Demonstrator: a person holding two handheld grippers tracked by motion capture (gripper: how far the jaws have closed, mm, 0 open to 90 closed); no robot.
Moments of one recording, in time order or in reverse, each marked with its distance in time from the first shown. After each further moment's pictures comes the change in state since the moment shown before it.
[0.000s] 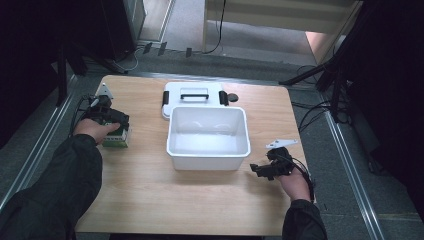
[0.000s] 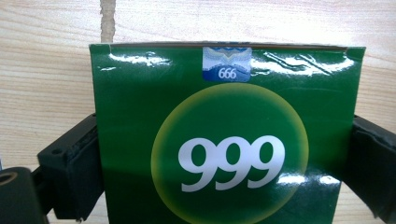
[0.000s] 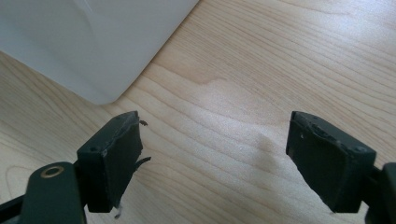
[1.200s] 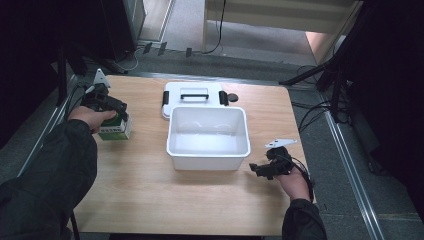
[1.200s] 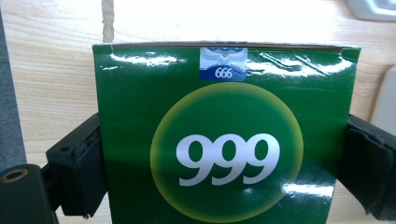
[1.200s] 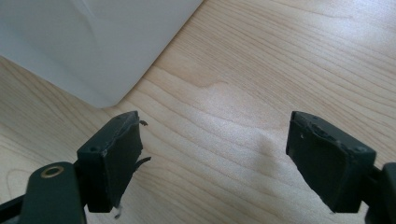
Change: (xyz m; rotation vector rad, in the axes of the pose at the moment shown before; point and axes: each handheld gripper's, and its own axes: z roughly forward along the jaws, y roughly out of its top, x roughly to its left) left arm -0.009 0.014 -0.048 0.048 -0.053 -0.019; right arm 0.001 0.002 0.001 -0.003 0.004 -0.002
